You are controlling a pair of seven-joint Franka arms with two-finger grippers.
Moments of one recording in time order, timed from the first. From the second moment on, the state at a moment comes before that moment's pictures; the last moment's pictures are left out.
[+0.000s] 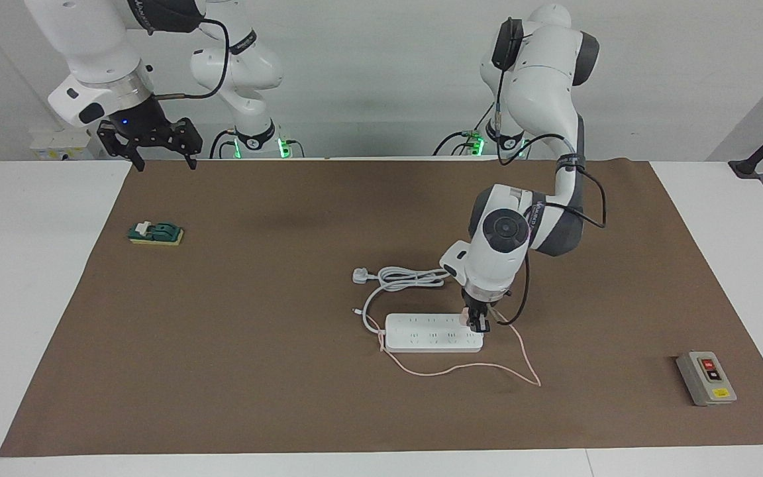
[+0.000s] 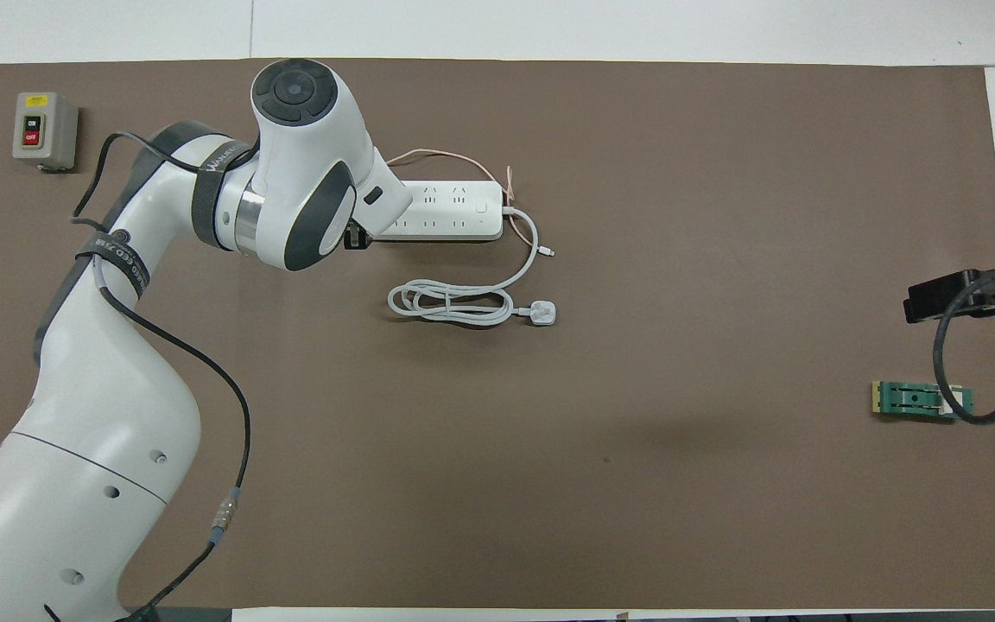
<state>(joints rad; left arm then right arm) -0.37 0.64 -0.07 -1.37 0.07 1.98 1.17 -0.05 -0.10 0.04 -1.68 -0.02 1.52 -0.05</state>
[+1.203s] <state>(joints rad) -0.34 0.52 -0.07 -1.35 0.00 2.00 1.05 -0.05 -0.10 0.04 -1.68 -0.02 1.52 -0.05</state>
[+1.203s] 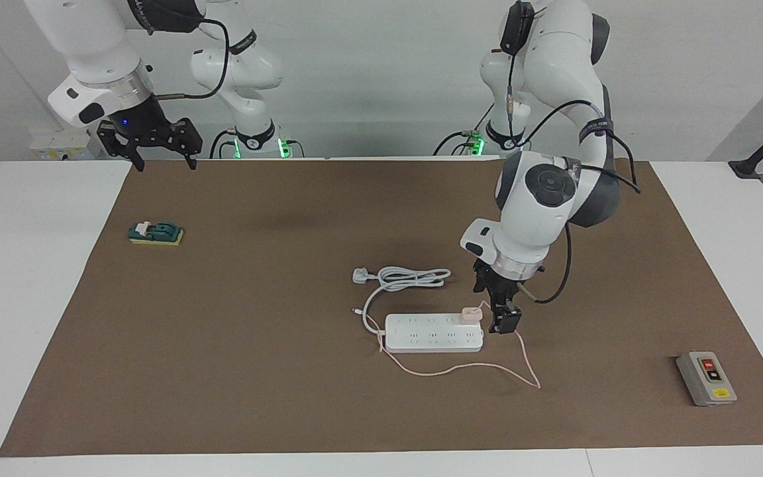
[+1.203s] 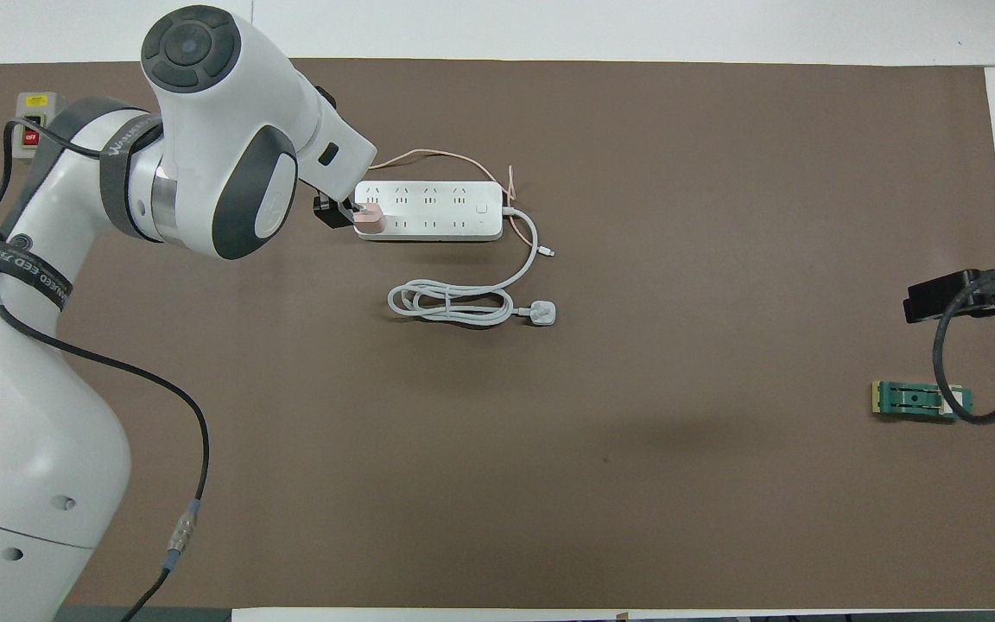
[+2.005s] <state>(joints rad) -0.31 0.27 -0.05 -1.35 -0.01 1.66 0.47 -0.05 -0.10 0.04 -1.68 -0.02 1.52 -0.05</state>
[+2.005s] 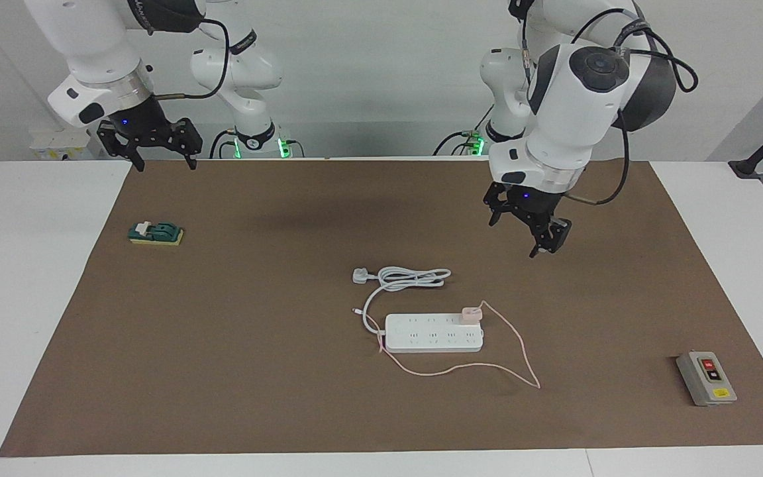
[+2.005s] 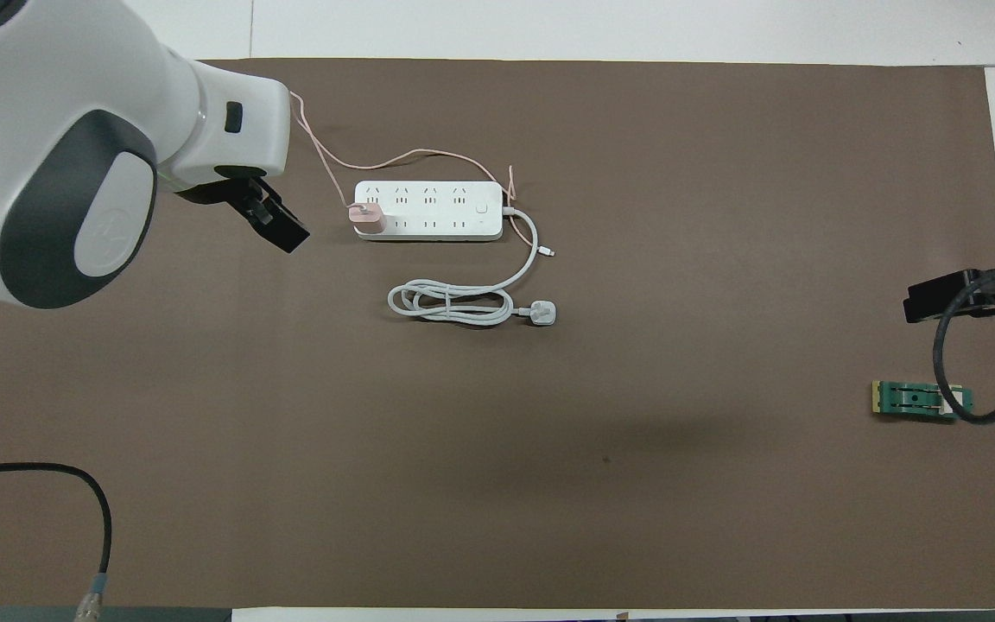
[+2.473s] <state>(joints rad) -0.23 0.24 -0.05 -1.35 -0.03 1.57 -0.02 -0.05 -0.10 0.04 -1.68 -0.02 1.52 -0.05</state>
